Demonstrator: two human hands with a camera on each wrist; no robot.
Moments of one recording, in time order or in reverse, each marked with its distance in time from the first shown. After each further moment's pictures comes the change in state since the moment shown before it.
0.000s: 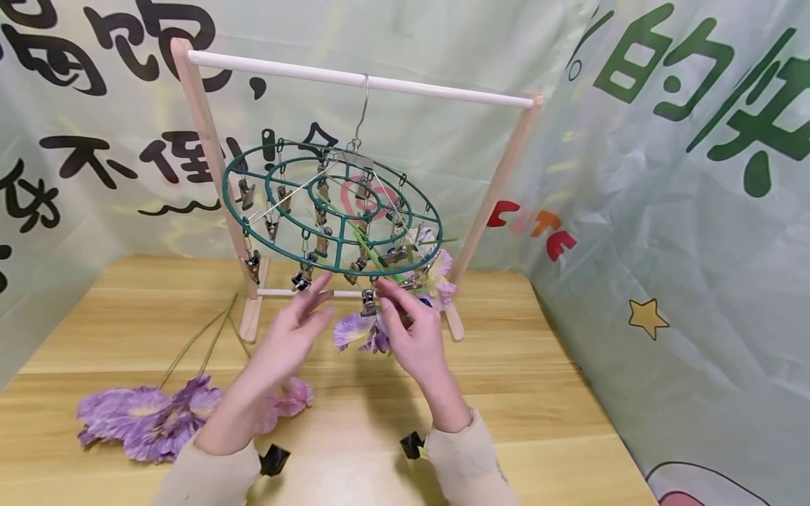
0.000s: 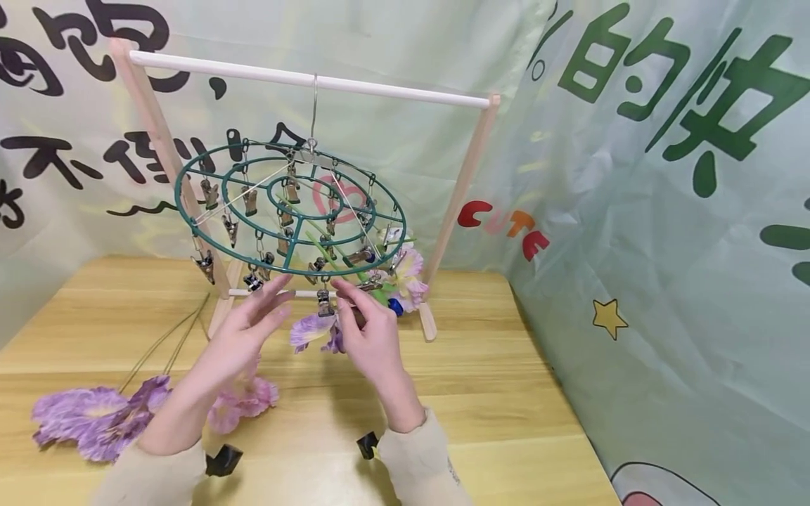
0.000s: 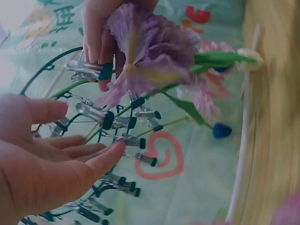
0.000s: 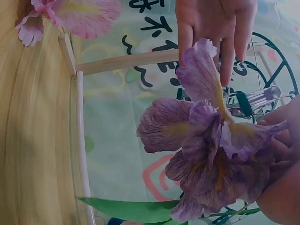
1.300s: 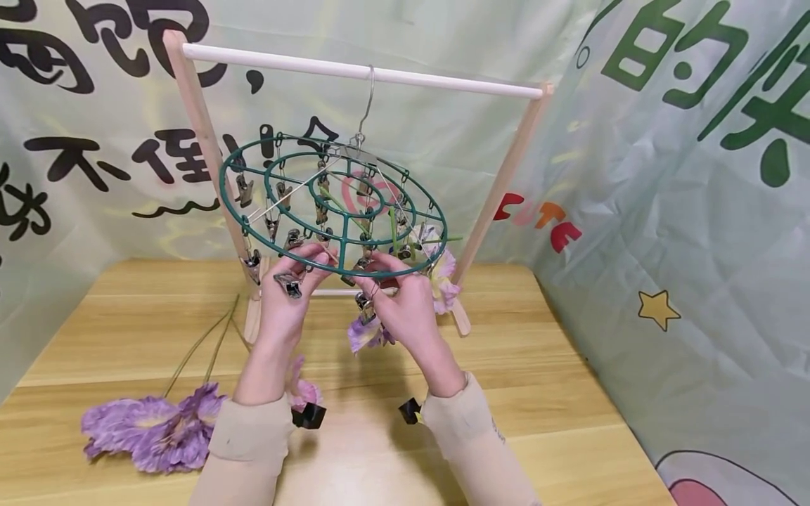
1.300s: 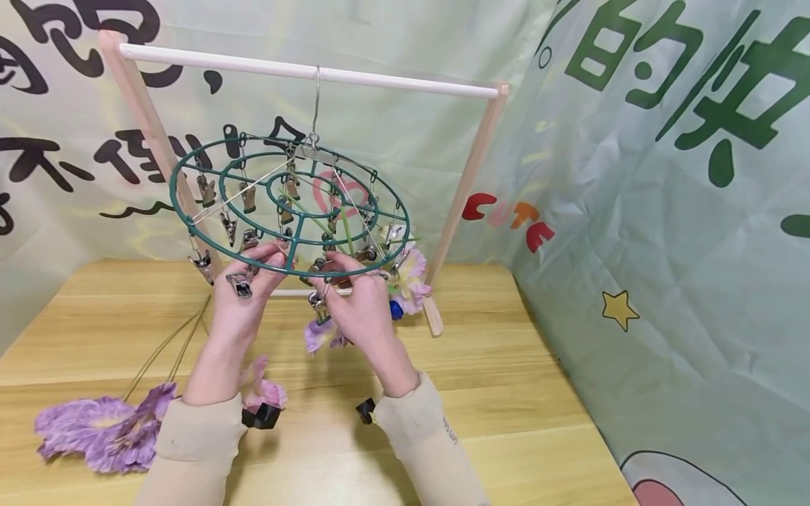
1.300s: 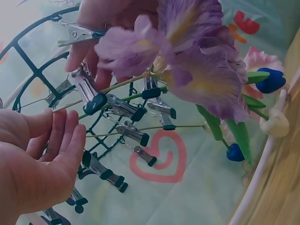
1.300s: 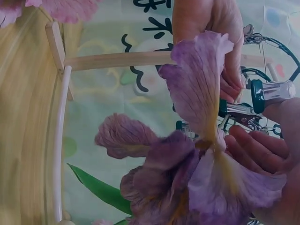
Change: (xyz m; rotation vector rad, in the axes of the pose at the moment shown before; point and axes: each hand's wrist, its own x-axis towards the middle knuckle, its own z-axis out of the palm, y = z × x) left_hand 0.057 -0.013 -0.005 -0.609 0.360 0.220; right_hand 0.047 -0.009 0.025 -0.181 -0.042 0.074
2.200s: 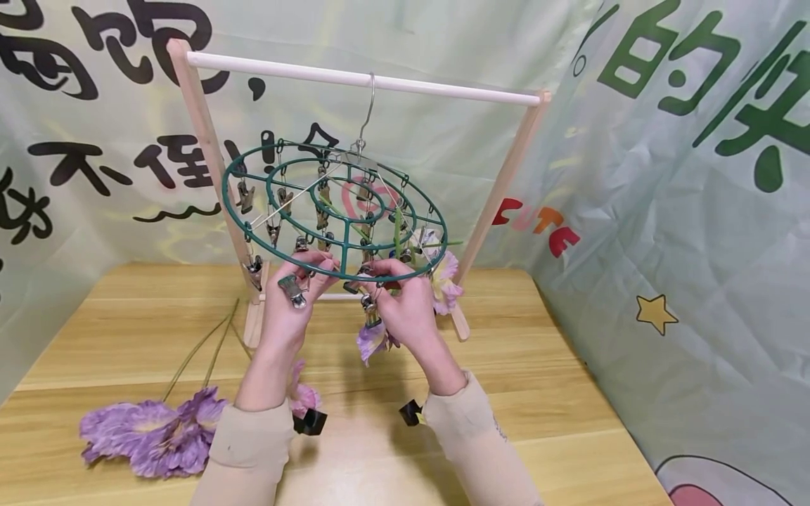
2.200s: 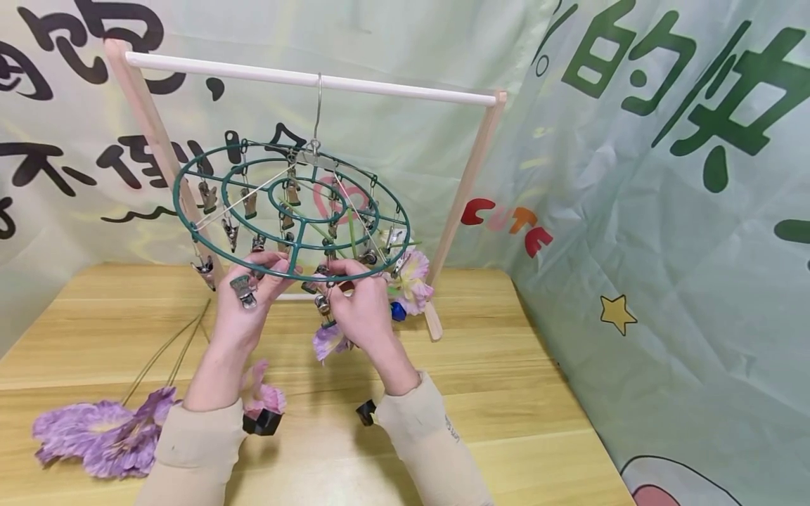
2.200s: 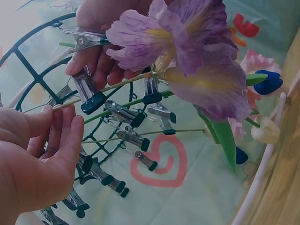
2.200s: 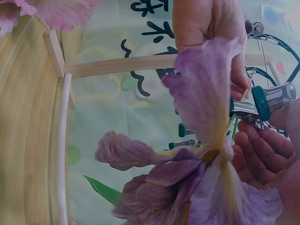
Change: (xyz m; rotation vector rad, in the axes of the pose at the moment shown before) left_hand -0.004 0.001 0.001 0.044 -0.046 -0.001; right_hand 0.003 0.001 -0.003 0.012 0.012 0.020
